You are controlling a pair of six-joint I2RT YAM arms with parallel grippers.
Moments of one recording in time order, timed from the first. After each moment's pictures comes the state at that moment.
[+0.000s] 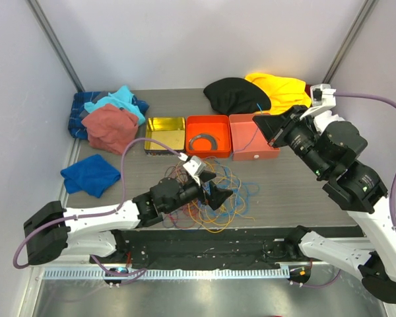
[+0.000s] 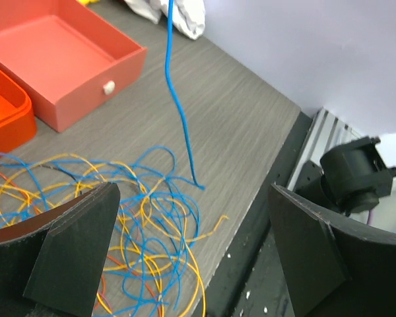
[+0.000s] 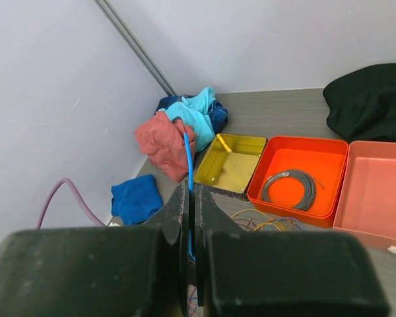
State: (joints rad) left arm -1.13 1.16 0.56 0.55 -0.10 -0.36; right arm 0.69 0.89 1.43 -0.52 0.17 0.49
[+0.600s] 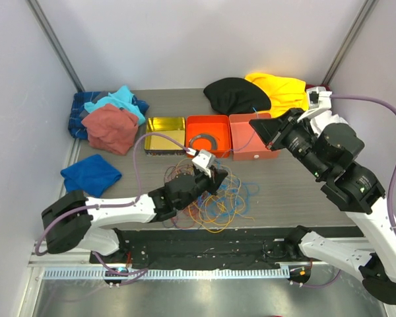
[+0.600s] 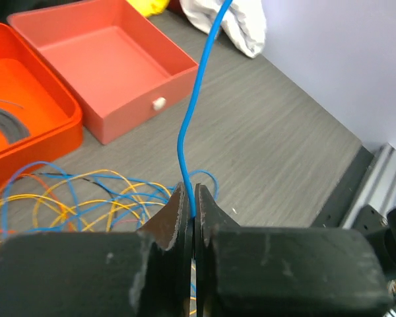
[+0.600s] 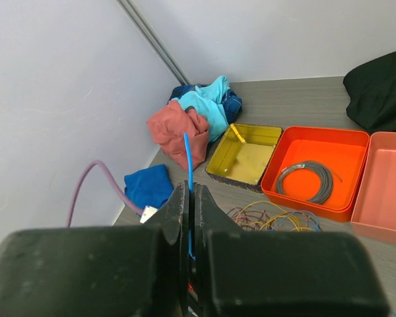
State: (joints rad) left arm -1.13 1.38 0.66 0.64 -0.30 -0.34; right arm 0.69 0.89 1.40 -0.51 0.12 0.53
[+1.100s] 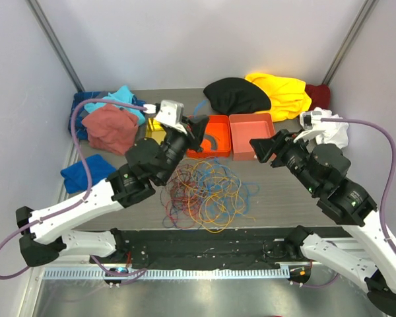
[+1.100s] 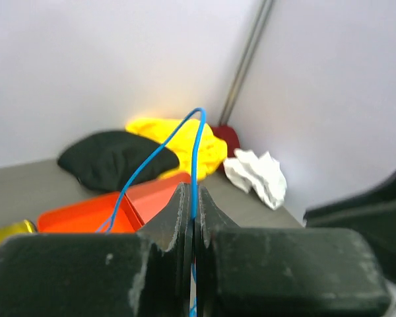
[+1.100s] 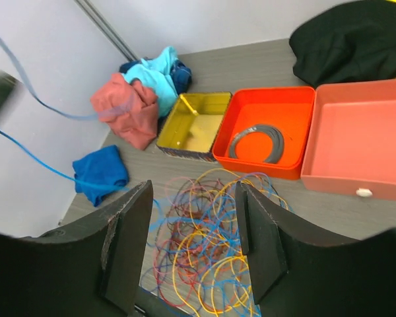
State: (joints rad) left arm -1.12 1.15 1.19 0.18 -0.55 -0.16; right arm 0.69 0.73 1.14 -0.50 0.22 0.51
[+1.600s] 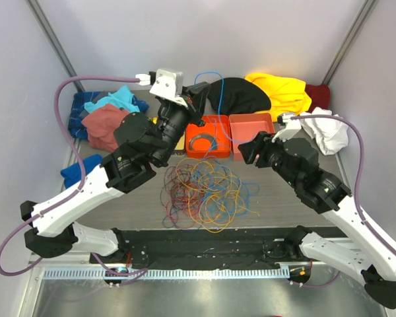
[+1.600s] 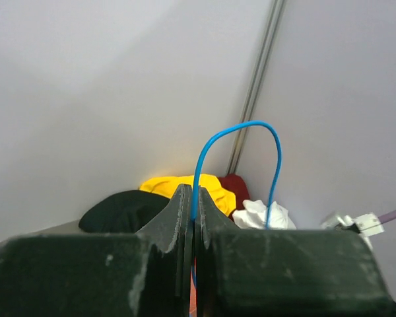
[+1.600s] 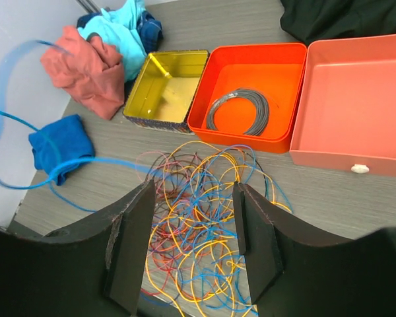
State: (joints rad) left arm -1.12 1.29 1.60 0.07 -0.57 0.03; right arm 0.69 0.80 1.01 -0.46 0.22 0.50
